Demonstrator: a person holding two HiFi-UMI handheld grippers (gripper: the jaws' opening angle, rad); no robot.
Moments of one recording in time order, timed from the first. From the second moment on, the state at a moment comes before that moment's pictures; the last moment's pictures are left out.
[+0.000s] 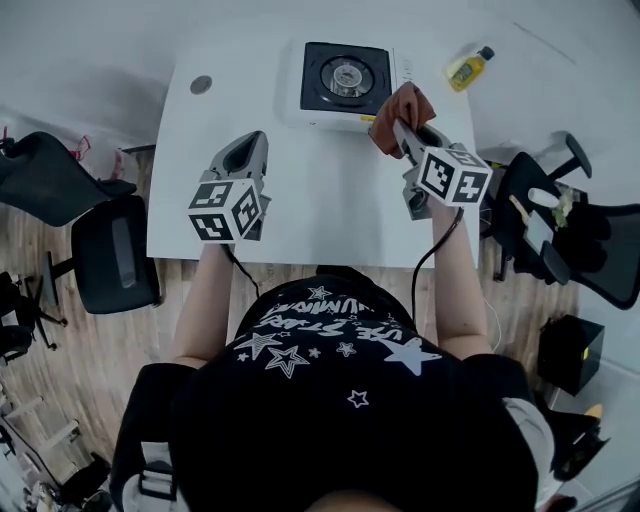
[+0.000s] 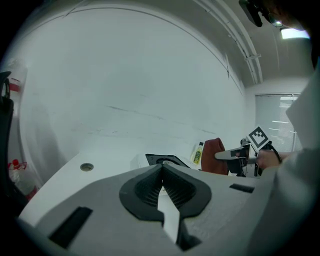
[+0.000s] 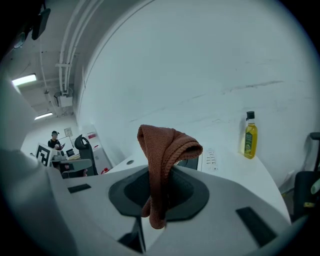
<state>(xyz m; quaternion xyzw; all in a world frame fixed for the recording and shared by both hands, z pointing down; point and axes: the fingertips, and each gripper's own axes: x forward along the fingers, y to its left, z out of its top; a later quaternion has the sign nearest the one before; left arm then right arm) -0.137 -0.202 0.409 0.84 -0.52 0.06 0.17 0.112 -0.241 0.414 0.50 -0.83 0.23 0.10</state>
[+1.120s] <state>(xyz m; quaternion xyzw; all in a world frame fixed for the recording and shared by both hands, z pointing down) -0.133 -0.361 0.416 0.80 -0.57 0.09 0.17 -0.007 -0.438 0.430 0.33 -0.89 0.28 0.16</state>
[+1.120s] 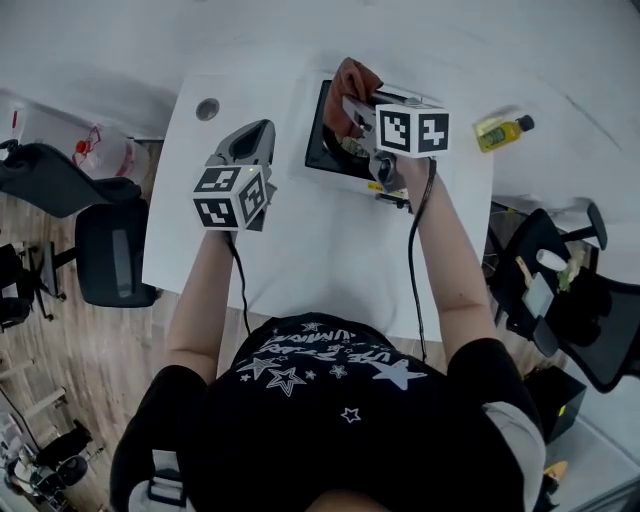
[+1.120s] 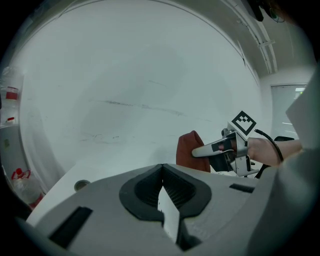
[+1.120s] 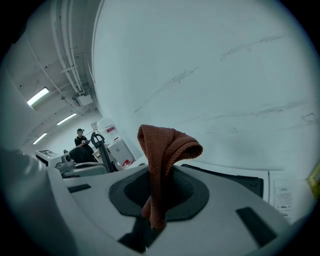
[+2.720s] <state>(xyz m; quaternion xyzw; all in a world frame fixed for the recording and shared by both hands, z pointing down) -0.119 -0.404 0.449 0.80 -0.54 0.12 0.21 -0.035 -0.502 0.509 0.31 -0.84 0.39 0.22</state>
